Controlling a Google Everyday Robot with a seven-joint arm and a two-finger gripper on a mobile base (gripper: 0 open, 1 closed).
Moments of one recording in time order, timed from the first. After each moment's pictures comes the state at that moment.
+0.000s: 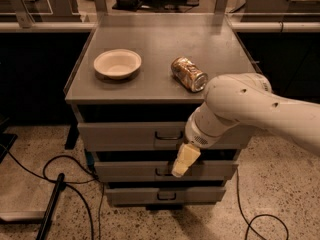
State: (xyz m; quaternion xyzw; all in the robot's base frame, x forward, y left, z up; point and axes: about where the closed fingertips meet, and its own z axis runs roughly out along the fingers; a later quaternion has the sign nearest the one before) arm 0.510 -0.078 0.710 -0.57 0.80 0.06 0.18
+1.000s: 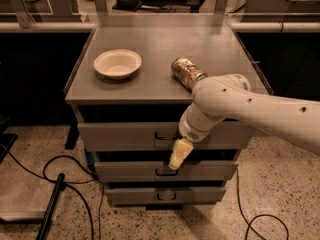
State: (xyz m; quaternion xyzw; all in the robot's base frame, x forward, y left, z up) arm 0.556 -0.072 0.674 -0.59 0.79 0.05 0.18
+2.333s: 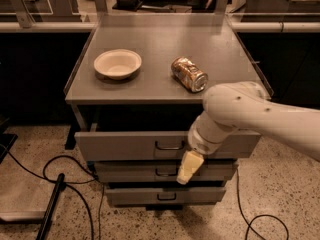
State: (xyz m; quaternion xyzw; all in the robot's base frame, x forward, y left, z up) arm 0.513 -0.087 0.670 -0.58 0.80 0.06 0.15
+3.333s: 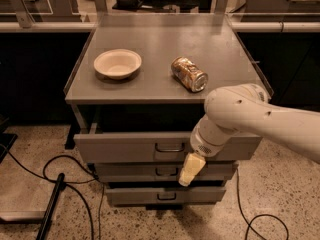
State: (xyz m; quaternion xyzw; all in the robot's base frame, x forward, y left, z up) arm 0.503 -0.105 0.669 -0.56 0.81 0.06 0.14
